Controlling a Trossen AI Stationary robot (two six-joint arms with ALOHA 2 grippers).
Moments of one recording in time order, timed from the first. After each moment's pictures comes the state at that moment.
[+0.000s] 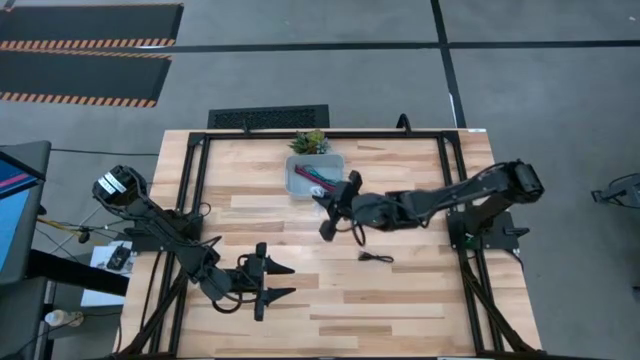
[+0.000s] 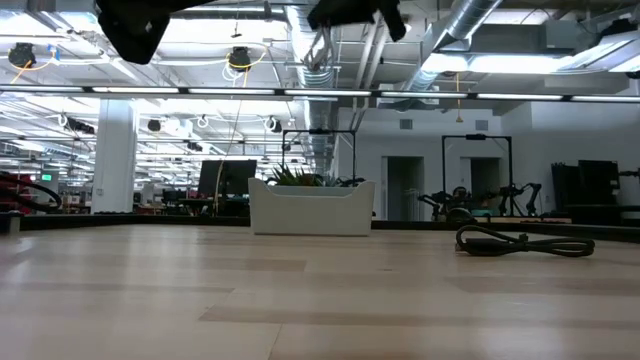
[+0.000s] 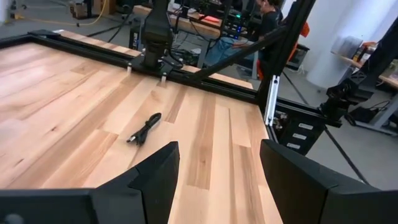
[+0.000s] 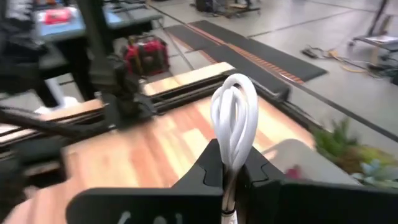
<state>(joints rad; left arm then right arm) -0.73 1.47 0.64 0.61 -0.74 -0.45 0.18 1.57 1.22 0.04 0.62 0.29</state>
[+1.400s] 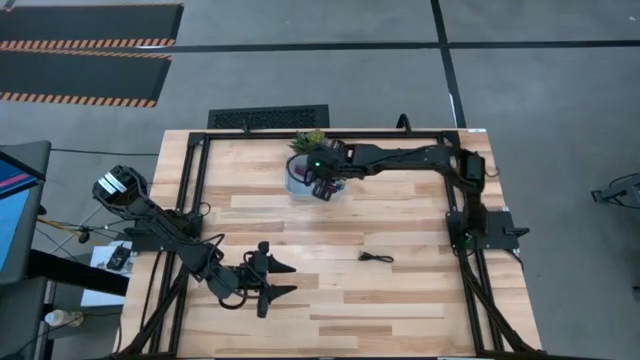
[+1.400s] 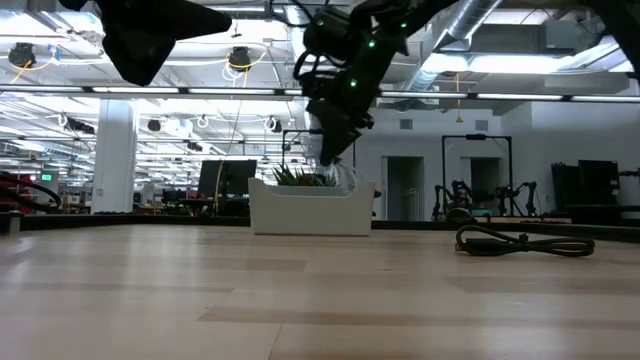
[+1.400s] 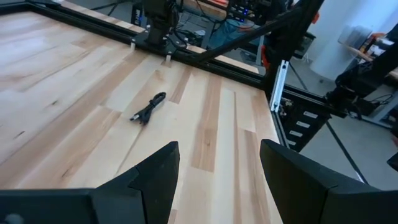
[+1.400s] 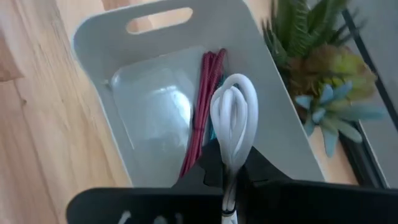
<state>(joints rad) -0.69 1.47 0.64 0.52 -0.68 -0.55 -0.24 1.97 1.60 -0.61 0.28 0.01</state>
